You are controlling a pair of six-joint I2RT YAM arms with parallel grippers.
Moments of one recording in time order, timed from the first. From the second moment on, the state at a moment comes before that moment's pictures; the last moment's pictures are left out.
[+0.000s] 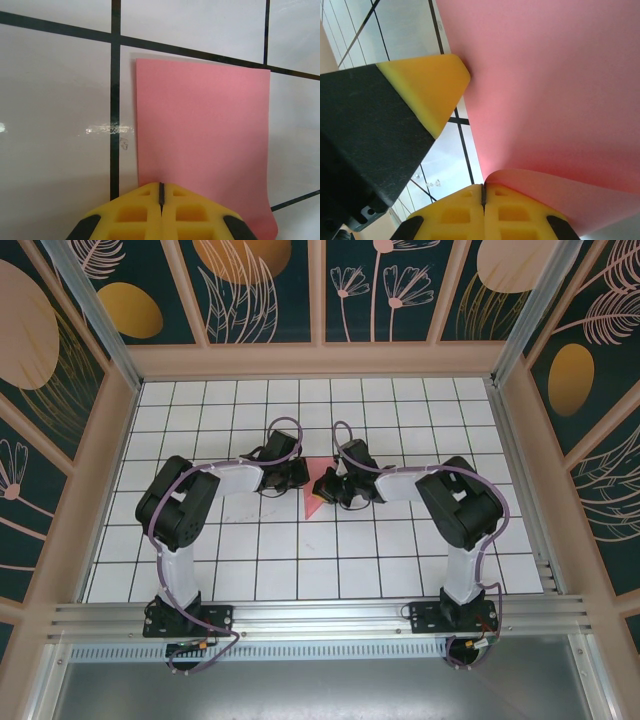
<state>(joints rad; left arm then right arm) -0.54 1.94 1.08 -0.08 0.18 -0.76 0.64 1.90 0.96 0.10 -0.52 1.04</state>
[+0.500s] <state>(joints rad) -0.54 1.94 1.08 -0.08 0.18 -0.76 0.64 1.92 0.96 0.13 -0.53 1.04</state>
